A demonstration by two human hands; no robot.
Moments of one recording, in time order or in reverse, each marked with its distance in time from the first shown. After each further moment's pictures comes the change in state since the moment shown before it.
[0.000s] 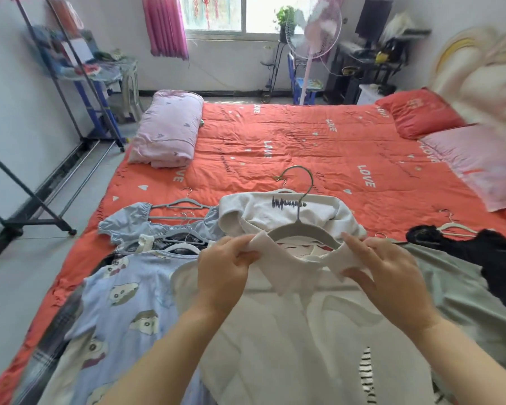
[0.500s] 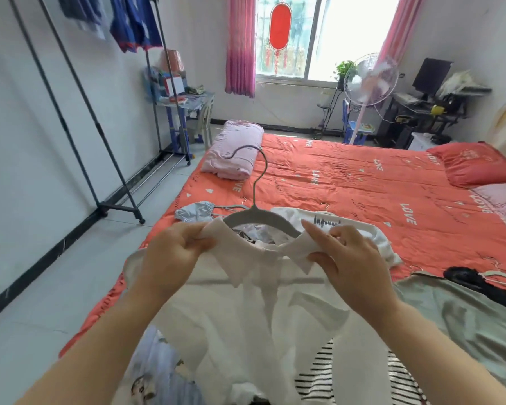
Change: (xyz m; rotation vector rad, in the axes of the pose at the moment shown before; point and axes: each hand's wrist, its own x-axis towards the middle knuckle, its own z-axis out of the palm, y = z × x) left_hand -0.151 0.055 -0.207 0.051 0.147 -0.109; right_hand -0.014 -0.179 -0.085 0.166 0.110 -0.230
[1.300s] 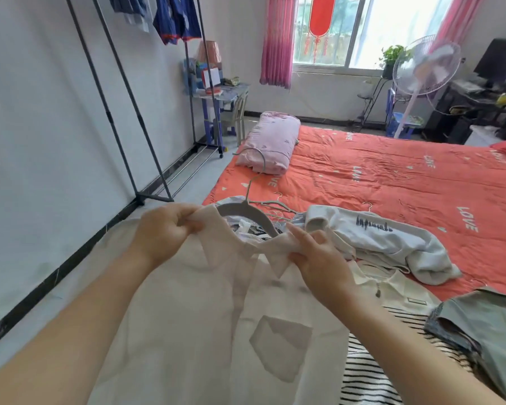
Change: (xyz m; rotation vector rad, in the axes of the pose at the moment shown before) left_hand 0.056 -0.095 -0.070 0.192 -0.047 -0.026; right_hand 0.041 -0.067 0.121 0.357 -0.339 0.225
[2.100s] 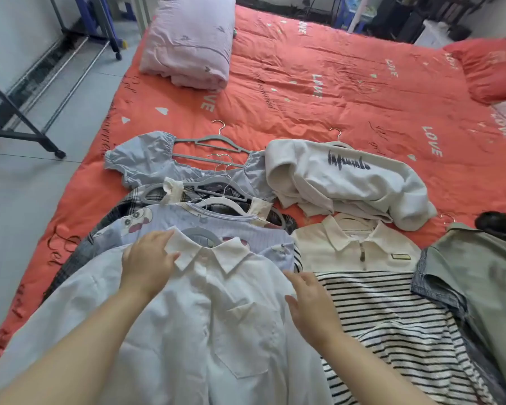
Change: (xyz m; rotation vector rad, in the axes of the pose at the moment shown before) left_hand 0.162 -0.248 0.290 0.259 -0.343 -0.242; right_hand 0.028 0.208 0.201 -0.203 -0.309 0.516
